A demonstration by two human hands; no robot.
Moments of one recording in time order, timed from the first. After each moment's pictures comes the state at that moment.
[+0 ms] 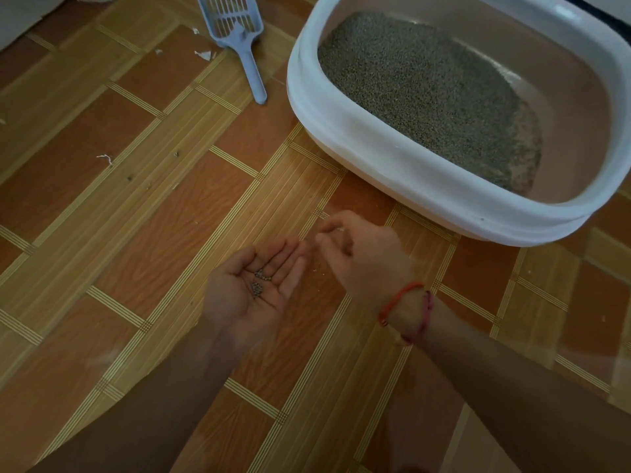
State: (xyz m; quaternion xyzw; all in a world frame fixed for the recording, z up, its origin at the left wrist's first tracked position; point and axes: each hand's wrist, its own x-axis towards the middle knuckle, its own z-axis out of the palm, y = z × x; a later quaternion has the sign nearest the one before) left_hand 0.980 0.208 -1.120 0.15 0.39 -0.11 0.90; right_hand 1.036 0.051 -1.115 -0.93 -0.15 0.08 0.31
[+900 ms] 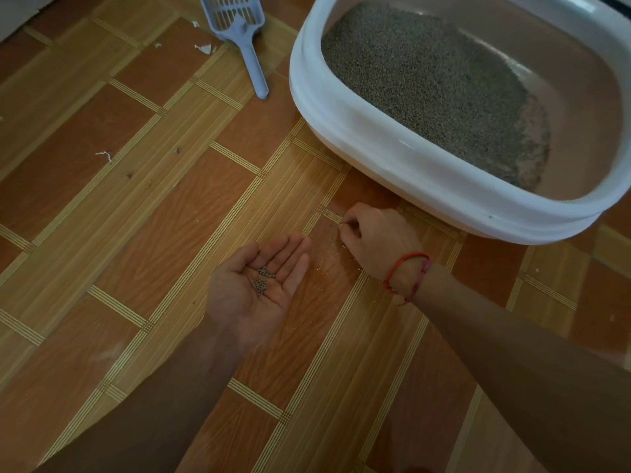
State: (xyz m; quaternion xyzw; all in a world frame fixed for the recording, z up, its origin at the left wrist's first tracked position) left_hand 0.982 0.209 -1.124 0.14 0.39 -0.11 0.90; right_hand 1.075 0.040 -1.145 -0.97 -0.14 0.14 0.17
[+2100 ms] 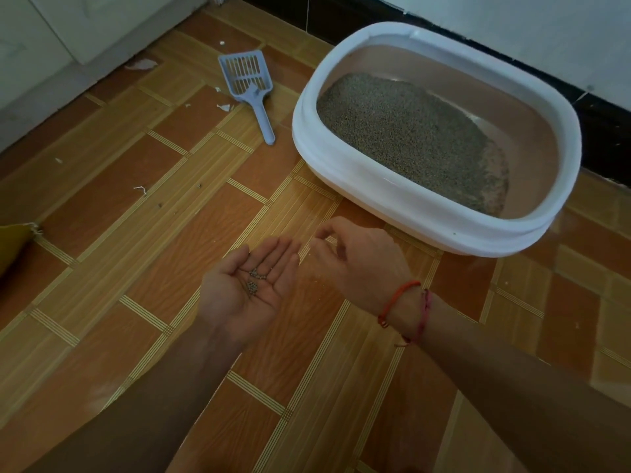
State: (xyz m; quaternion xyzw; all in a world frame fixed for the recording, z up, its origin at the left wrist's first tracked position) left_hand 0.971 0.220 -1.076 0.17 0.34 -0.08 0.92; right_hand 1.027 0.059 -1.058 -0.94 -0.19 0.05 0.28
